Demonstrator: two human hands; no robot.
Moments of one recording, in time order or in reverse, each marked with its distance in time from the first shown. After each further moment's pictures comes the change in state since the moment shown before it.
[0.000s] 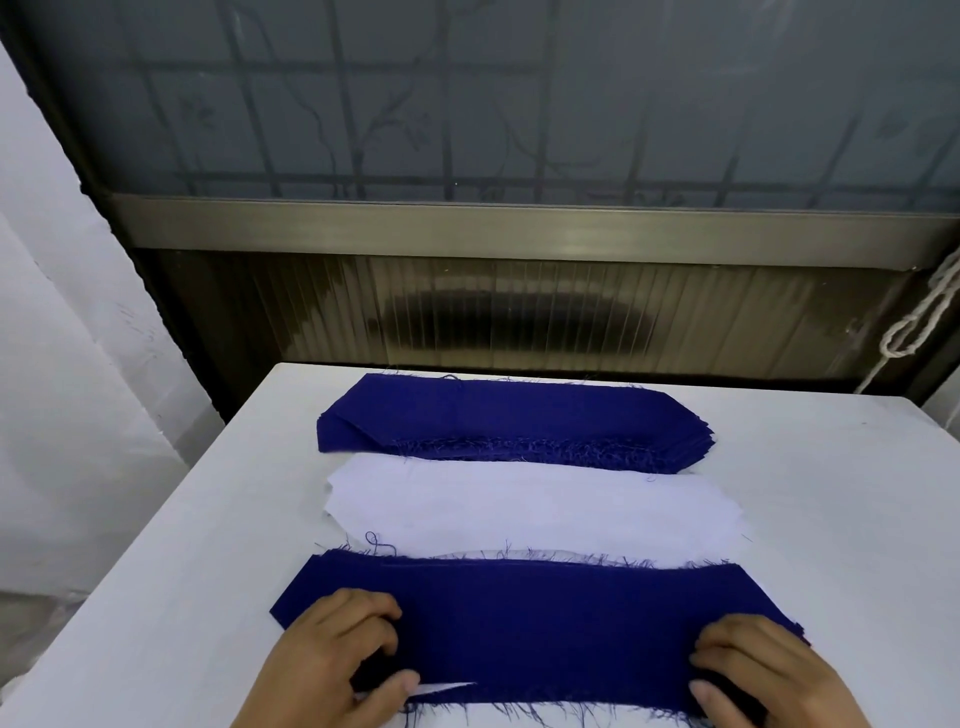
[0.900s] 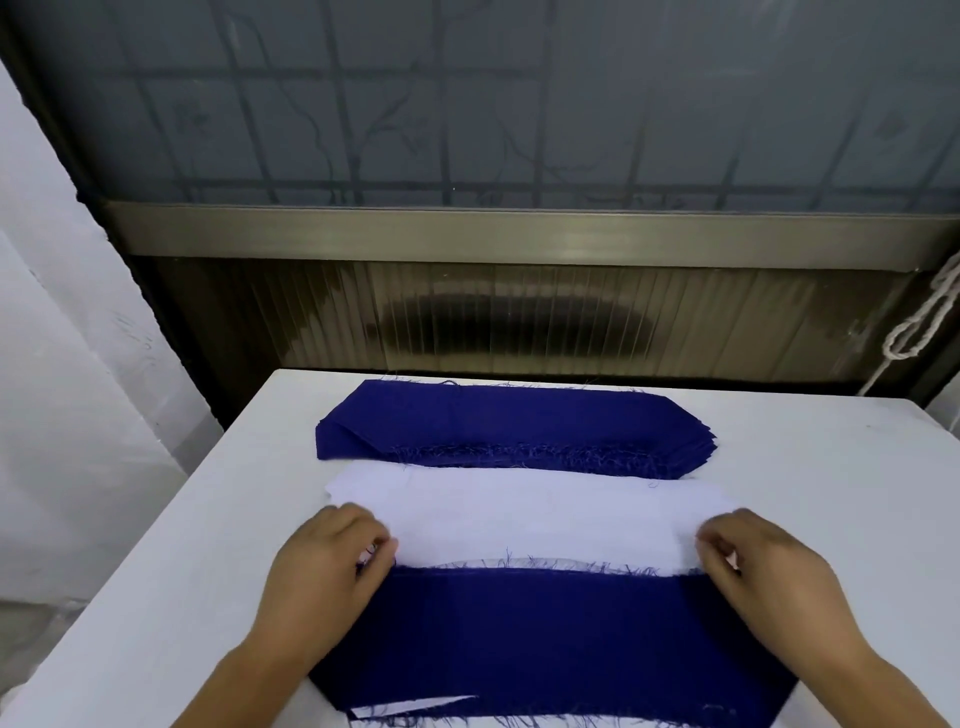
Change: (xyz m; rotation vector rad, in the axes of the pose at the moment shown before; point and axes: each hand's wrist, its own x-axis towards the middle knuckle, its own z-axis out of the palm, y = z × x) left_hand 0.057 -0.035 -0.002 0.176 0.114 -0.188; right_hand 0.064 0.029 0.000 -0.180 -0.179 0.514
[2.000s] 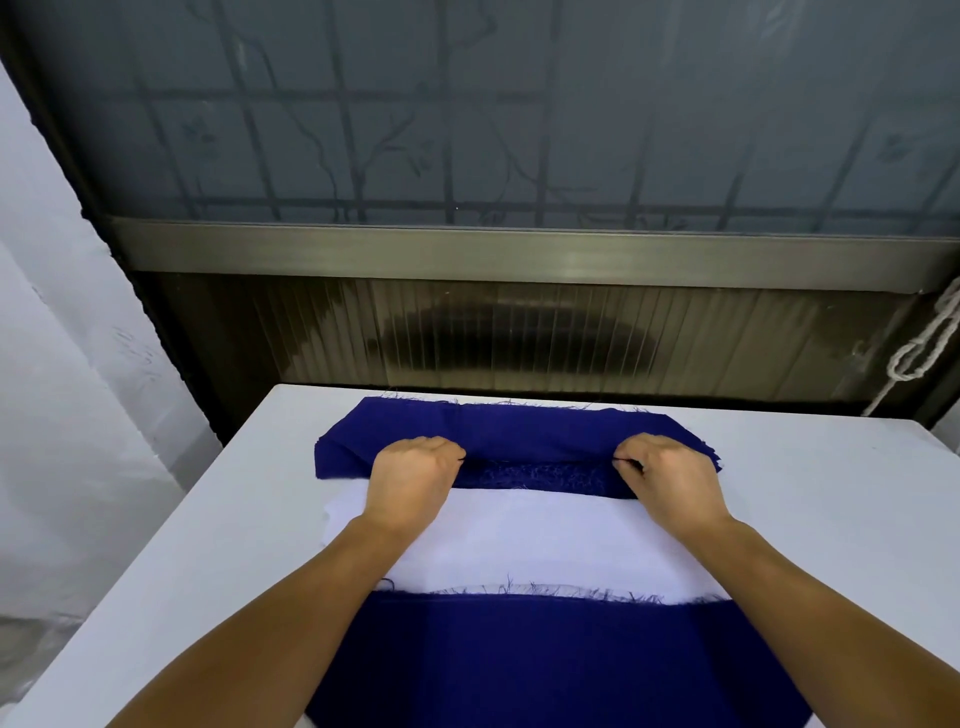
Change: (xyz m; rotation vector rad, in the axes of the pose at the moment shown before) left_hand 0.119 0.016 0.062 0.160 0.054 0.145; right_hand 0.120 -0.033 0.047 -0.016 0.028 -0.184
